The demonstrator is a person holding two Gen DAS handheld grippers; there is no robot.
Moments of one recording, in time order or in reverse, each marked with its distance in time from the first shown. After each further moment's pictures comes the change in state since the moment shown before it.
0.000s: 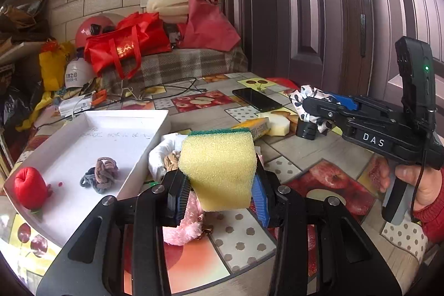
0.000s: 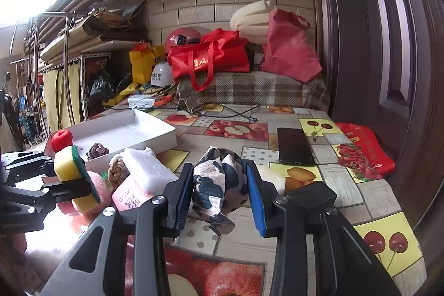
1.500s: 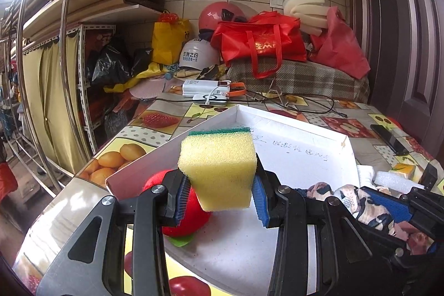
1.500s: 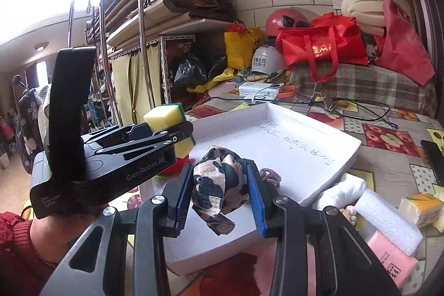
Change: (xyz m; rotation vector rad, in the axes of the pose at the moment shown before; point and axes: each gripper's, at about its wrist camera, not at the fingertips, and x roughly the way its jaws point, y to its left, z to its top) left arm -0.003 0.208 -0.014 -0.270 -0.021 0.454; right arm 0.099 0.212 0.019 -0.068 0.136 0.439
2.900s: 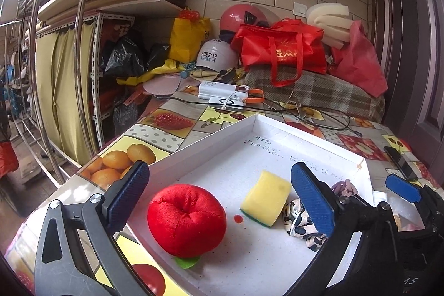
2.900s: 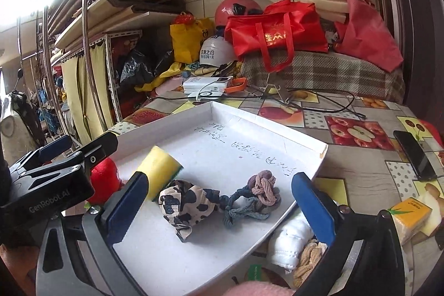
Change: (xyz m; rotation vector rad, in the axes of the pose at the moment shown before) left arm 0.018 0.015 0.010 -0.102 -0.009 0.055; right arm 0.035 -0.041 0.023 0.084 0.007 -0.276
